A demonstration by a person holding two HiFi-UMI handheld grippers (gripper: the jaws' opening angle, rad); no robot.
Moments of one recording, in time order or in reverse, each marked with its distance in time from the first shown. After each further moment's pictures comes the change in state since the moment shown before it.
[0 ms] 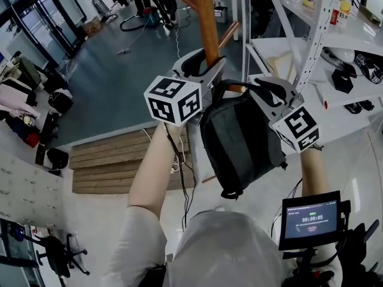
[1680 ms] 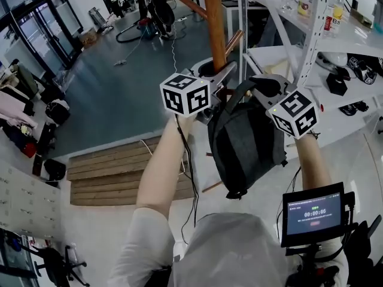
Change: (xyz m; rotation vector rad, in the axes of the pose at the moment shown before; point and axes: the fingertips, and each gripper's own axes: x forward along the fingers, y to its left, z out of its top) left arm 0.028 -0.009 -0.011 -0.119 -0.020 -0.190; right arm 0.020 -0.014 0.012 0.098 0.105 -0.010
